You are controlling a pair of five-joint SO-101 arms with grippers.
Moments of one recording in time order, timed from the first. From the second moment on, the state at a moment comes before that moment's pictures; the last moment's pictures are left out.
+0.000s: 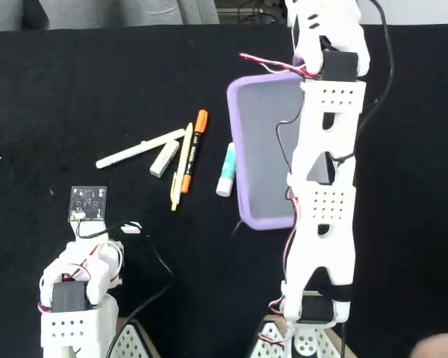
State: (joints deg) left arm -9.8 -104.0 96.1 72.7 -5.1; right arm 2.4 56.0 -92.7 49.0 35.0
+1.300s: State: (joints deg) left arm -9.8 -104.0 96.1 72.7 -5.1; right arm -1.1 41.5 -92.8 27.0 20.4
